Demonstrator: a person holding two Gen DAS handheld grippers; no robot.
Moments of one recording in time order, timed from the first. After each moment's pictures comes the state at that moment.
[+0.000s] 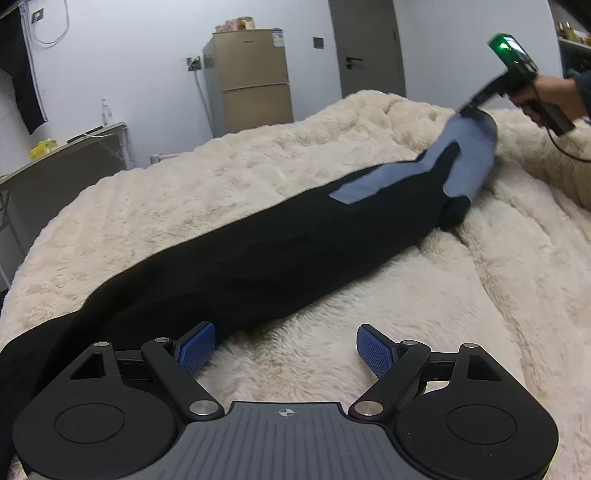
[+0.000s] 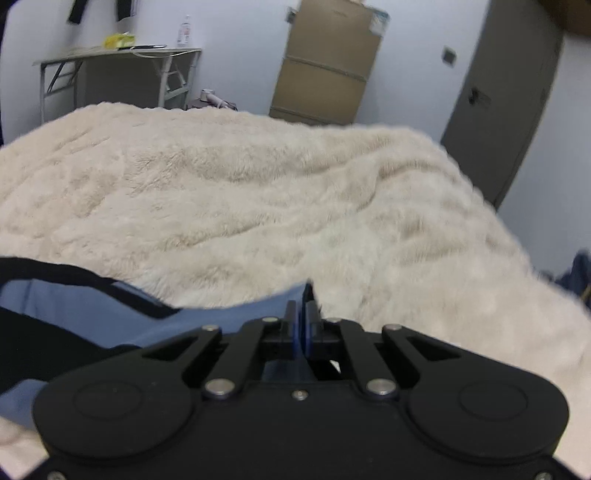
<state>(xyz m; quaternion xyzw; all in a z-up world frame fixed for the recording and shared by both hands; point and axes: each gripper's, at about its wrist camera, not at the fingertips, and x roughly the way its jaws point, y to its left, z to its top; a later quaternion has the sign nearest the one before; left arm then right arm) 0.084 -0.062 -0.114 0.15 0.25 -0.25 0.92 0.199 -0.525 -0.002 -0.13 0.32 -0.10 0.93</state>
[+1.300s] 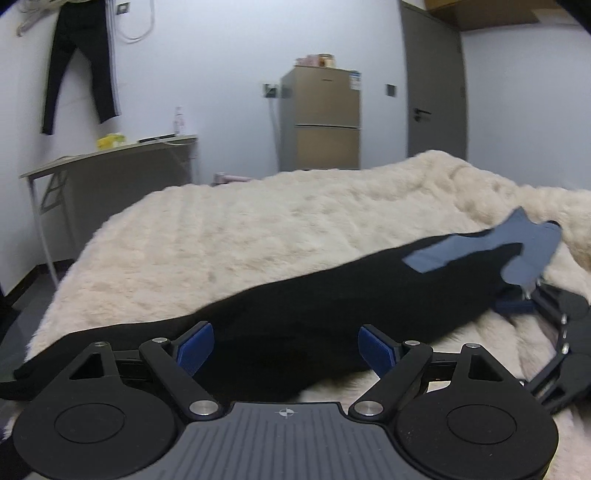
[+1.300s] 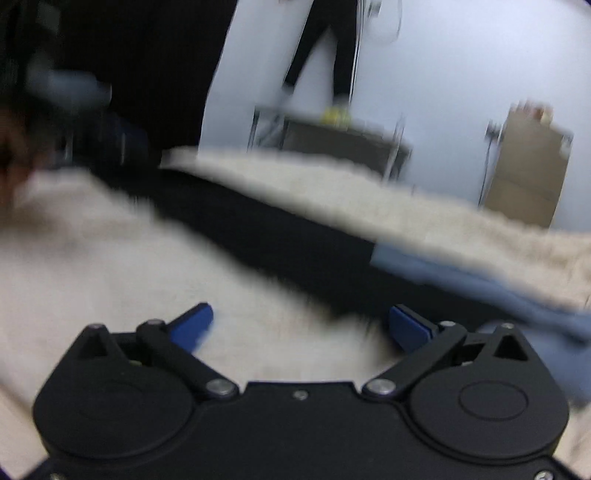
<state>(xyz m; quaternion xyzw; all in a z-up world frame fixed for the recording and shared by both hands) 0.093 -0.004 -0.077 0.06 0.21 -0.15 0.97 0.064 -0.262 -0.149 -0.16 0.17 0.20 0.95</state>
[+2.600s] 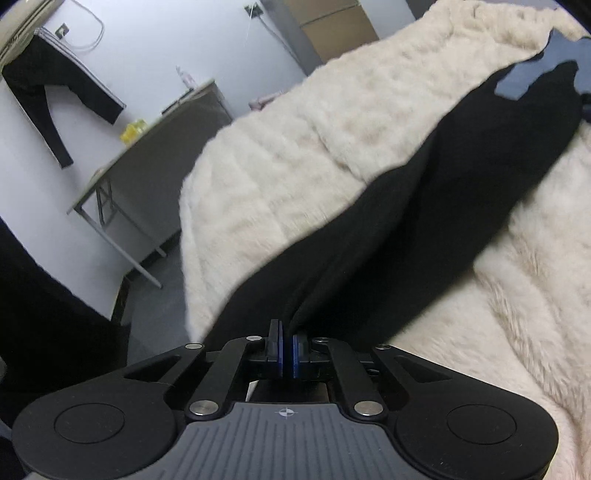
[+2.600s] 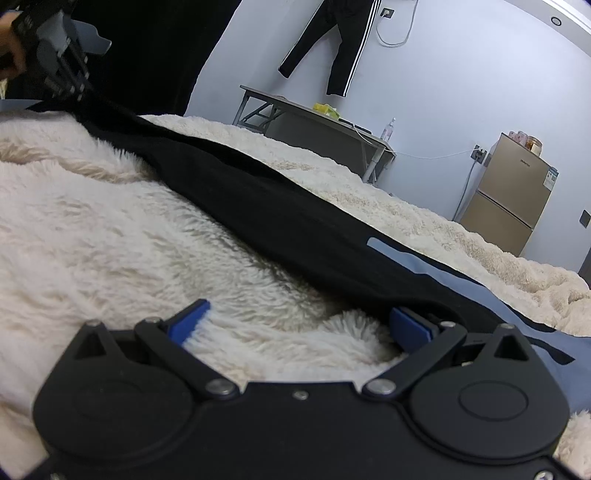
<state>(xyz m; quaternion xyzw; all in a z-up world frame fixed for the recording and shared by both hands) 0.116 0.089 -0.071 0.31 0.30 -0.07 0.90 0.068 -0.234 -0.177 -0.24 0.14 0.15 0.95</state>
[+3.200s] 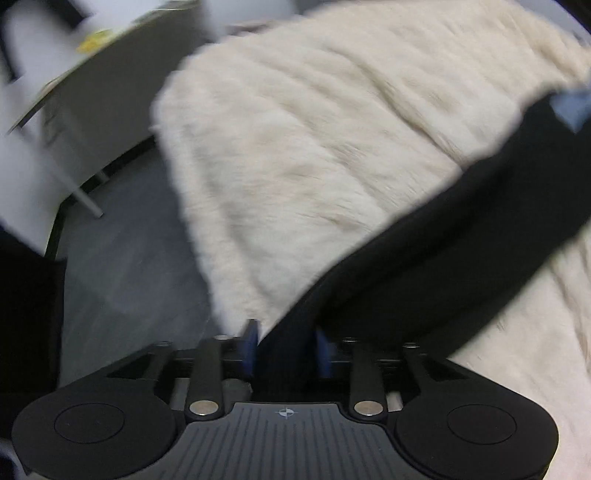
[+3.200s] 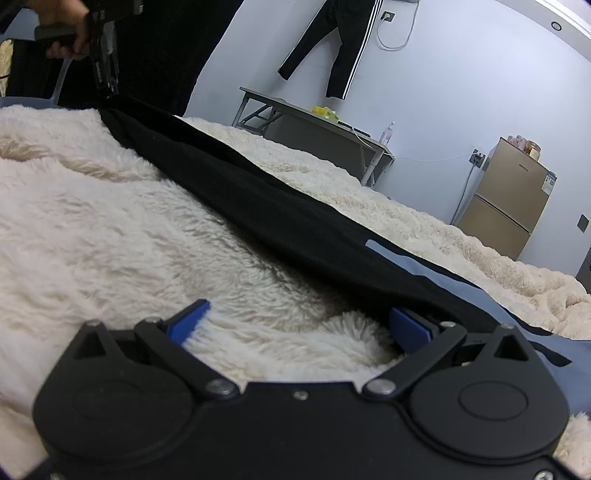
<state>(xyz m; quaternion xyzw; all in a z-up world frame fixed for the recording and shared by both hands) 0.239 0.200 -0.063 0.18 0.43 -0.11 0.88 0.066 -0.235 -0.179 -0.24 0.13 0.15 0.95</state>
